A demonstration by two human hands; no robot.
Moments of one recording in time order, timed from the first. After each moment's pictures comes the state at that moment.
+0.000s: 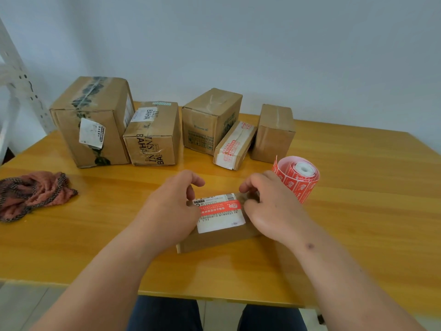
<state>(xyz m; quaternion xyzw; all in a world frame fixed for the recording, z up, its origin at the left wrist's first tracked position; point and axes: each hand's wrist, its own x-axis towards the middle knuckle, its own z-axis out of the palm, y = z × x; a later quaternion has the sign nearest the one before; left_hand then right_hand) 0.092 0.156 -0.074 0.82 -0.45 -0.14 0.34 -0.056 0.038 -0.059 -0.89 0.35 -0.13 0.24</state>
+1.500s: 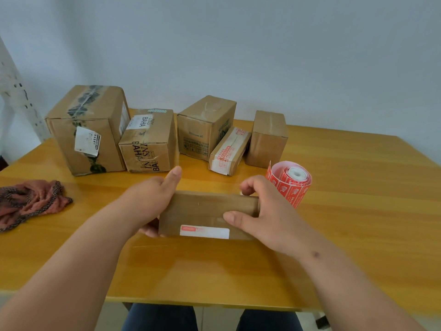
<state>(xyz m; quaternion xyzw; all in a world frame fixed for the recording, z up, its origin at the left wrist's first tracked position) 0.124 0.149 -0.053 0.86 -0.29 -0.31 0.30 -0.070 0.038 -0.062 -0.88 0.33 -0.15 0.31</state>
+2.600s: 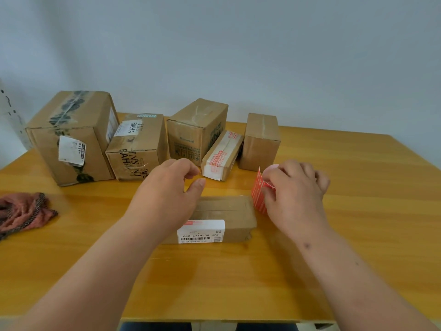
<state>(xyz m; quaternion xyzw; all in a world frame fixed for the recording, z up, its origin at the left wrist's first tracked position) 0.096 0.121 -0.046 0.81 -0.49 0.00 0.32 -0.079 -0.009 -0.068 -0.86 0.42 -0.28 -0.09</state>
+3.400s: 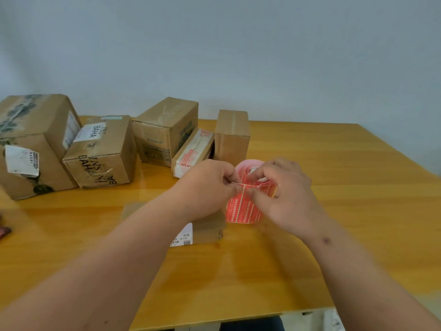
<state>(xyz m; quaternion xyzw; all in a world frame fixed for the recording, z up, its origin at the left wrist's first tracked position) 0.035 0.050 -0.028 0.71 -0.61 -0.21 0.29 -0.121 -0.019 -0.049 -0.87 0.37 -0.28 0.15</state>
